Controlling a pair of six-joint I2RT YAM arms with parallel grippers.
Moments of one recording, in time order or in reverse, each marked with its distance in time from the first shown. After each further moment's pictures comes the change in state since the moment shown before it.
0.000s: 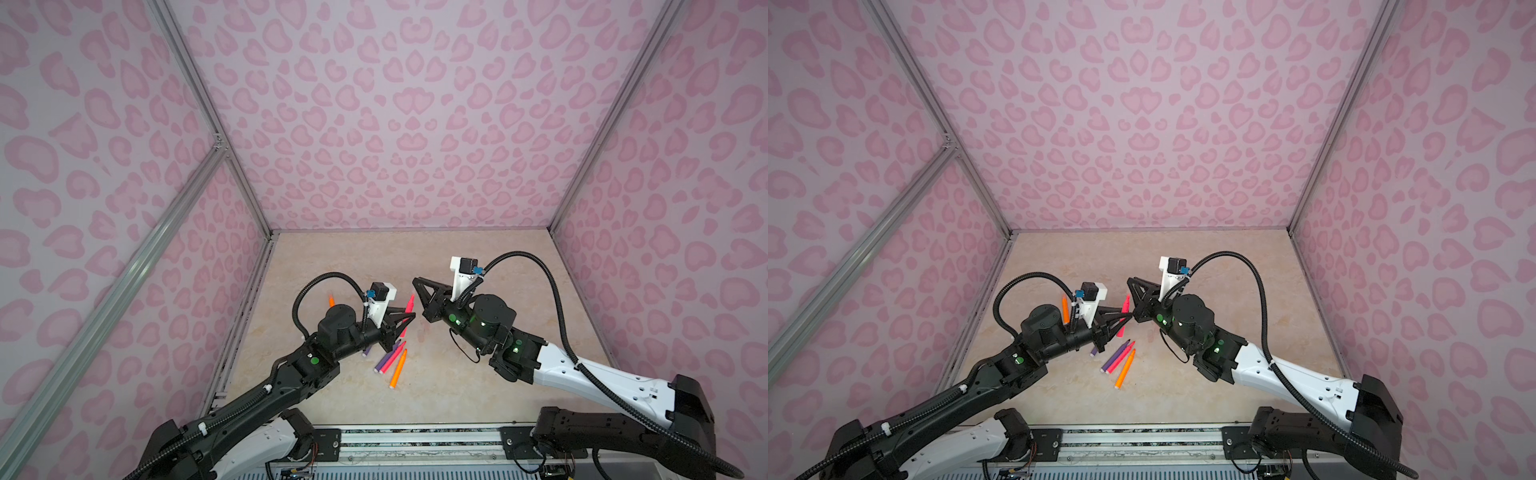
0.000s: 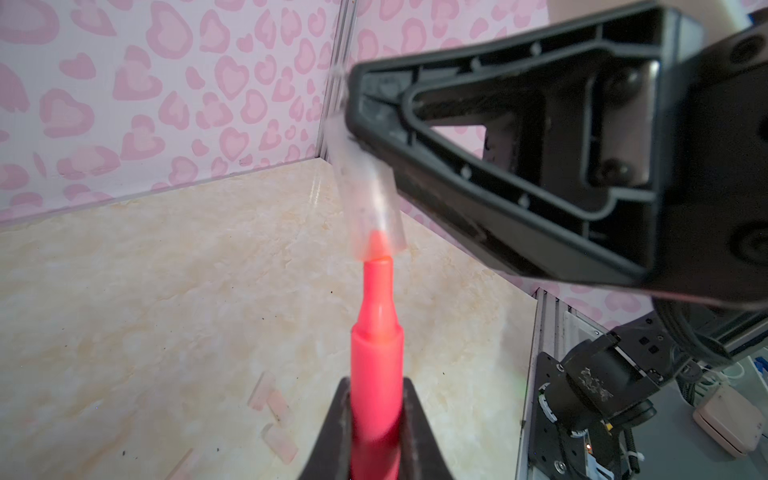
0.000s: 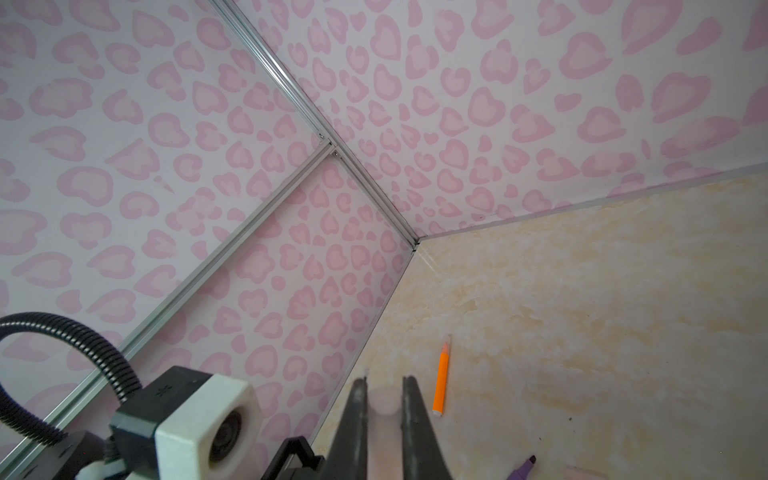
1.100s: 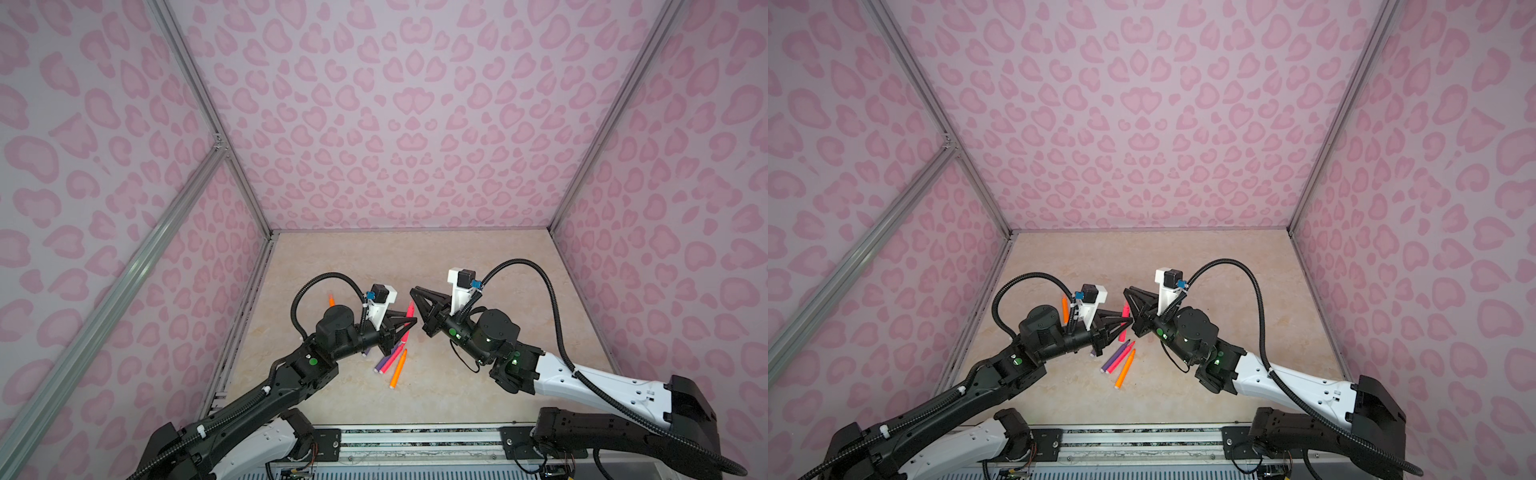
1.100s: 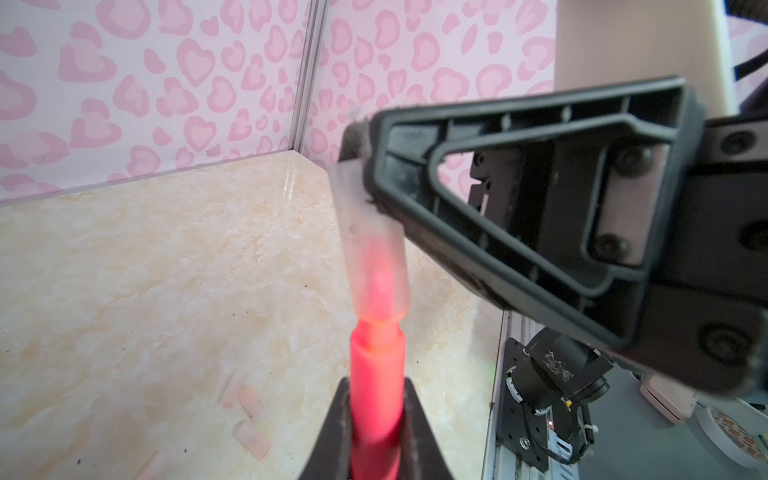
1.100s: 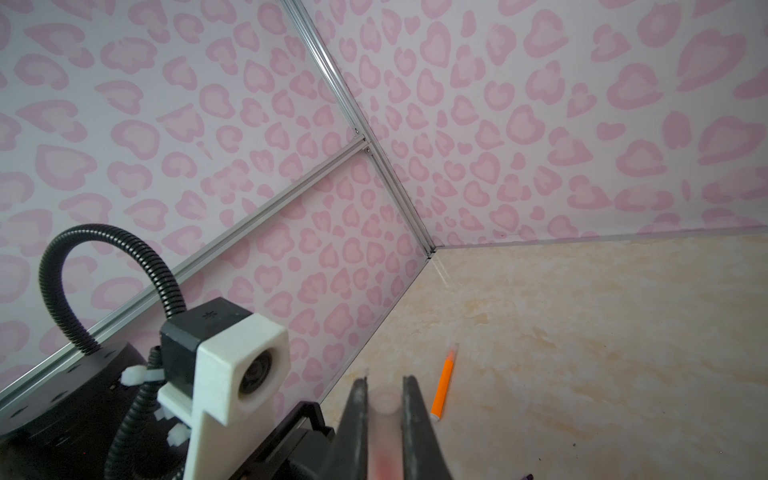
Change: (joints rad) left arm 0.008 -0.014 -0.009 0.000 0.092 -0.026; right arm 0.056 -0.037 -0.122 0.169 -0.026 -0.143
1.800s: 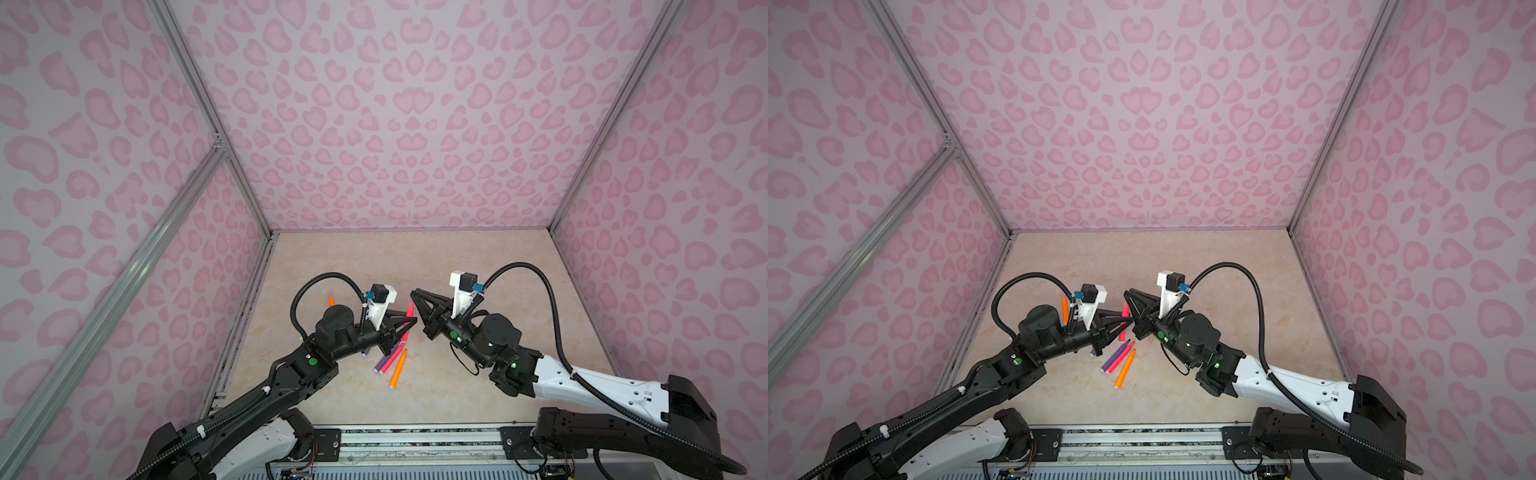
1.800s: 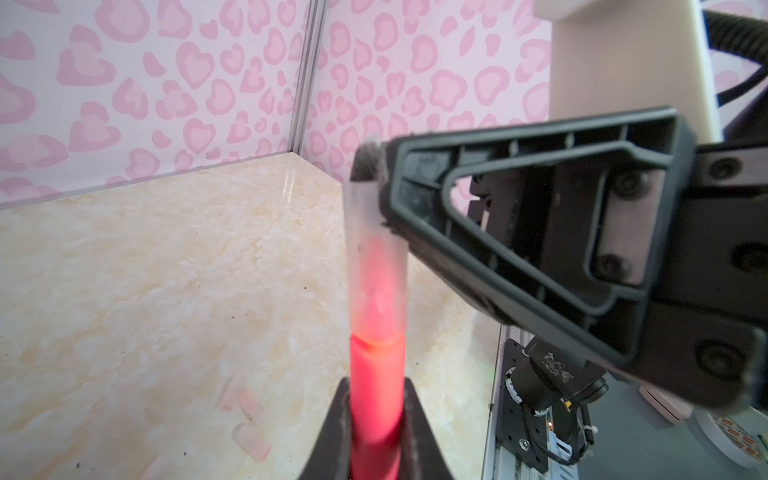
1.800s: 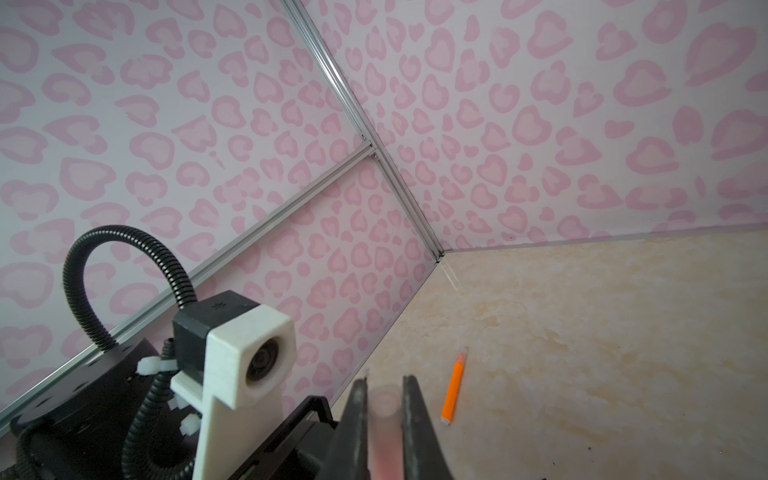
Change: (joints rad) left arm 0.002 0.000 0.000 0.010 0.003 0.001; right arm 0.007 0.000 -0.030 0.067 0.003 0.017
